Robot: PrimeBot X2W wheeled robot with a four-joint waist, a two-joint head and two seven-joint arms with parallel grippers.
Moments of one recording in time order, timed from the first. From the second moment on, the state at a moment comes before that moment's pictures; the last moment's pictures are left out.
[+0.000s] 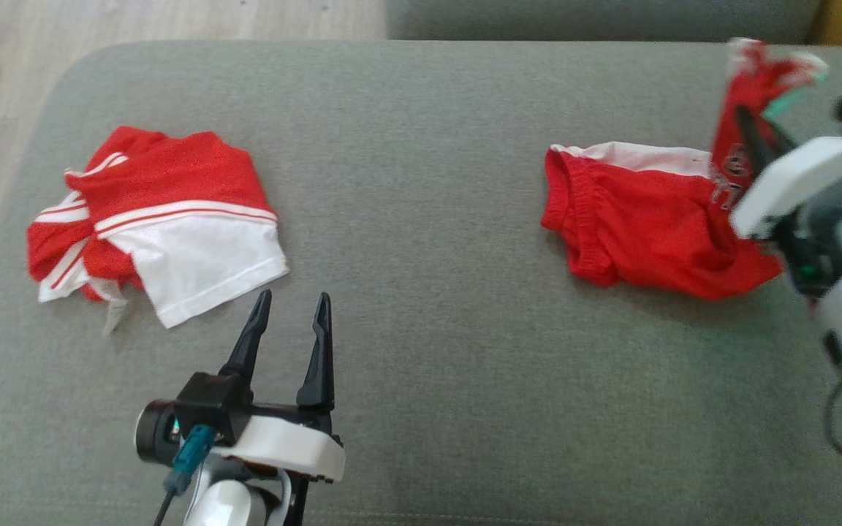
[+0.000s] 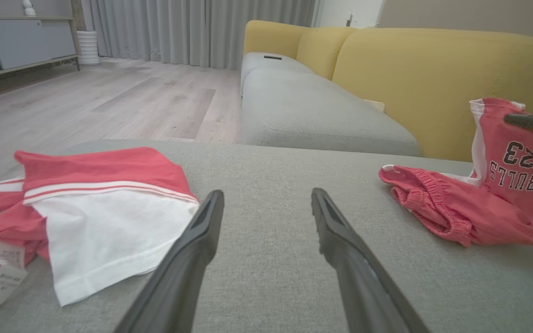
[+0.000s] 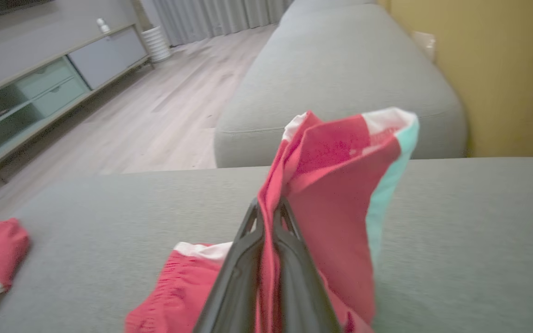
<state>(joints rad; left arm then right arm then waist) -0.02 0.04 -0.34 0.08 -0.18 0.13 -0.26 -0.81 -0.42 0.58 0.89 0.84 0.13 0.00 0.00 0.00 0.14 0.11</state>
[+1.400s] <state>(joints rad) 0.11 0.05 -0.27 0.13 -0.20 0.14 -0.26 -0.14 -0.25 0.19 0.41 0.50 0.13 -0.25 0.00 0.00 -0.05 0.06</state>
